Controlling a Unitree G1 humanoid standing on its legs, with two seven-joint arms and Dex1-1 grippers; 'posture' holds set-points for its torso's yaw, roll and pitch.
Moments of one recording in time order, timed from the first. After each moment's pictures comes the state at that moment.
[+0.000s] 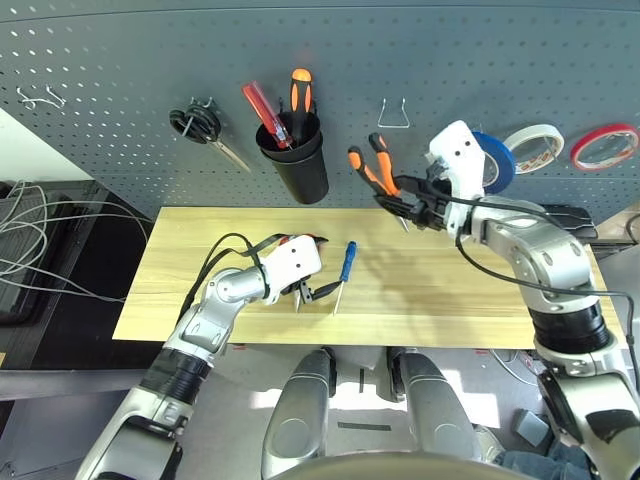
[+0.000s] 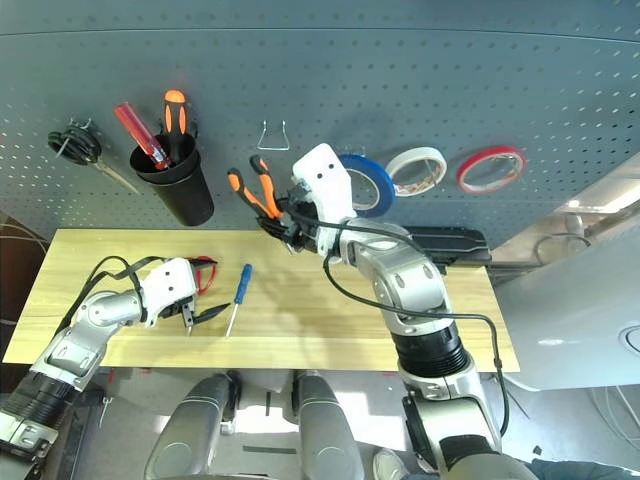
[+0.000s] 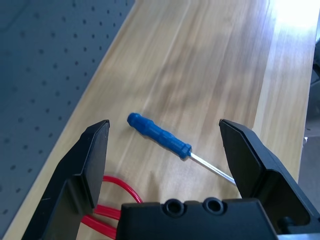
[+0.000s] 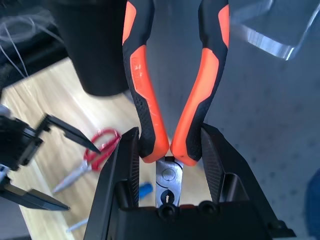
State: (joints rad) left arm -0.27 0.51 -0.23 0.16 0.06 -0.13 -0.77; right arm -0.58 -0.42 0.10 -0.38 0.27 0.80 0.66
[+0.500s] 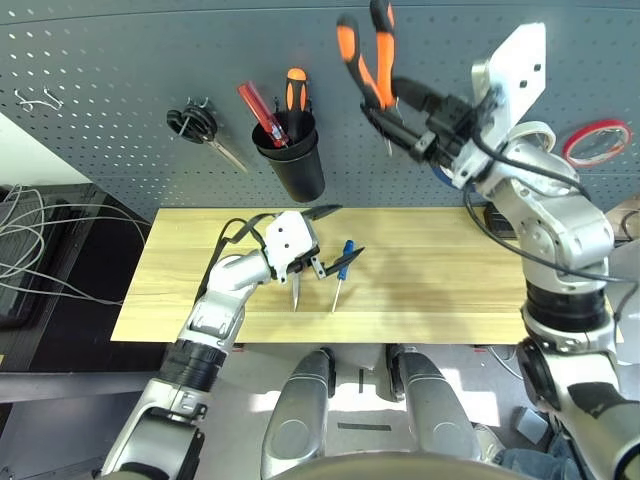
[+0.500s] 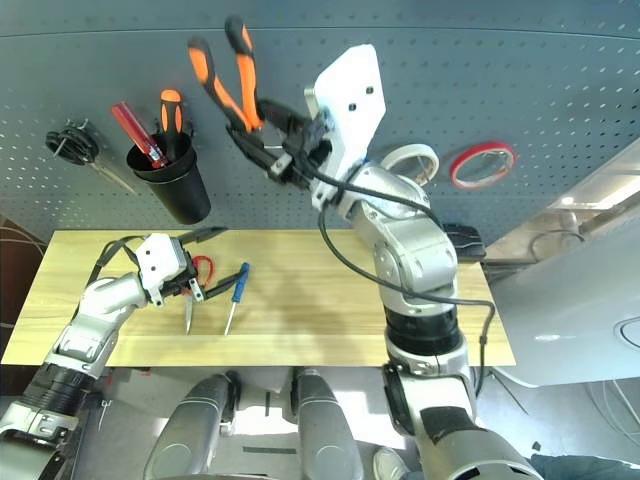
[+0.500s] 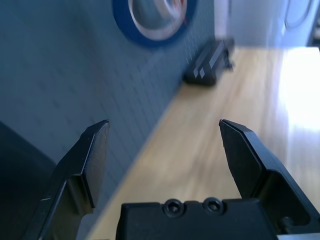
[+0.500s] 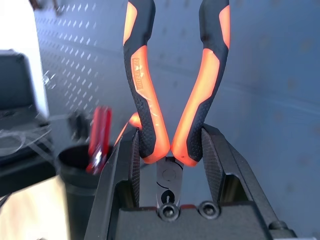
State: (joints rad) left arm -0.33 0.38 -0.13 0.11 -0.13 -0.27 -0.75; right arm -0.81 -0.23 0.03 -0.25 0.26 0.45 0.52
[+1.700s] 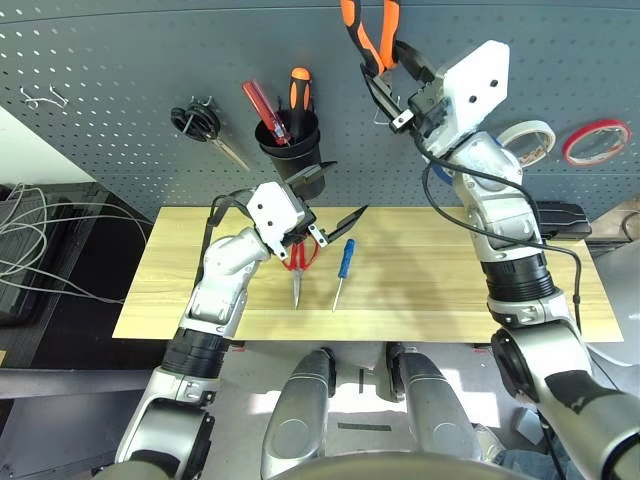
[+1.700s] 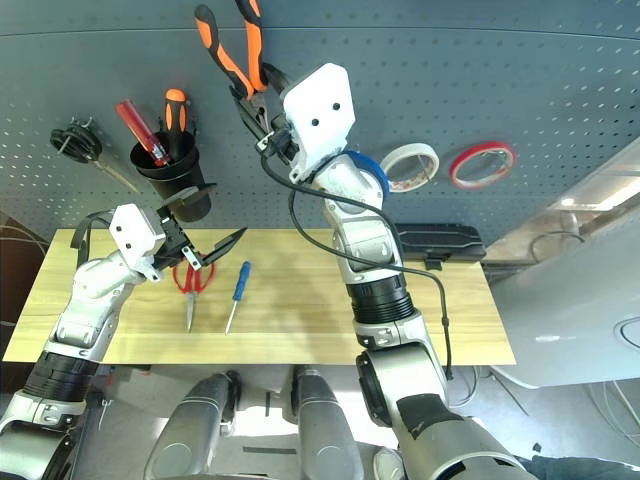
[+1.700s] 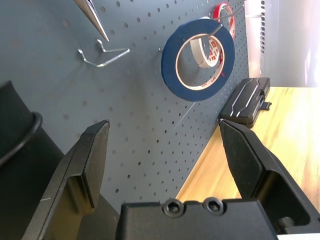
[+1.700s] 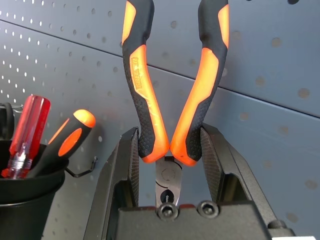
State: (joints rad) left arm -0.37 0.37 -0.09 0.06 -0.14 -0.27 -0.69; right arm -0.80 -0.19 0.09 0.12 0.03 -0.07 0.39
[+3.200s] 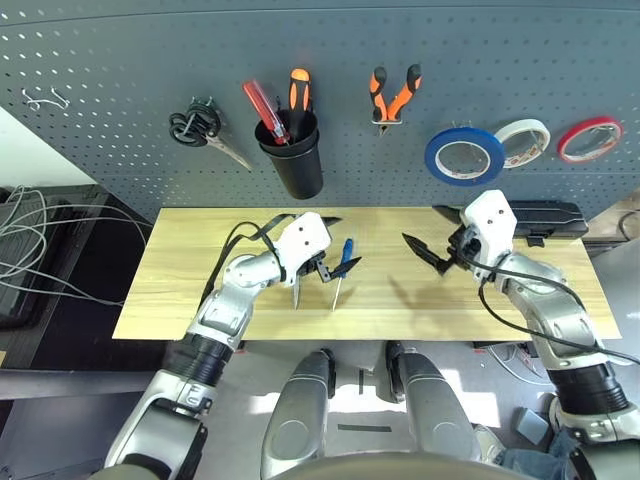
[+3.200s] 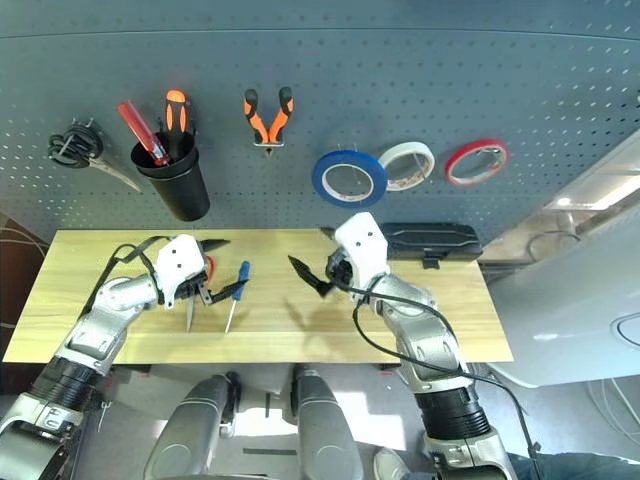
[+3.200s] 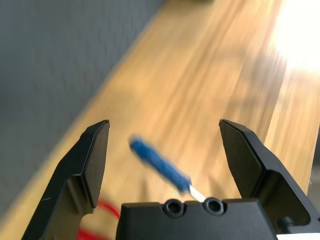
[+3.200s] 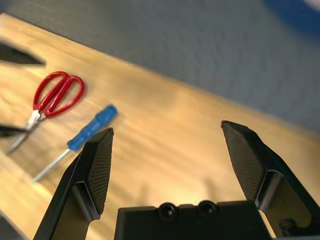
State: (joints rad) left arm -0.36 0.37 -0.26 0.31 0.07 0.06 -0.67; right arm -0.28 -0.40 0.00 0.03 0.25 0.49 0.59
